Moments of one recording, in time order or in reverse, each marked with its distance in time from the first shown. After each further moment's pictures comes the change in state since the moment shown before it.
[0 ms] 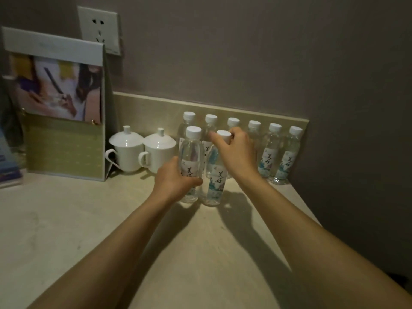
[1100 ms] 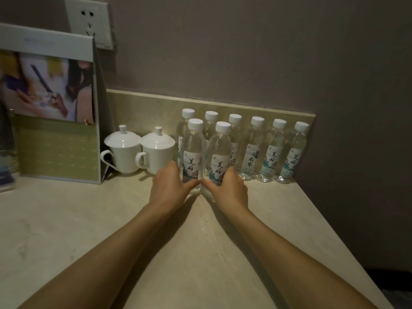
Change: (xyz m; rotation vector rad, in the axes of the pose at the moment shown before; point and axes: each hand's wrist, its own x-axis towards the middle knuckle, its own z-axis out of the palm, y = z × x) left_hand 0.009 -0.022 0.012 0.315 0.121 0.116; right_hand -0.041 0.069 0.051 -0.274 -0.164 0.246
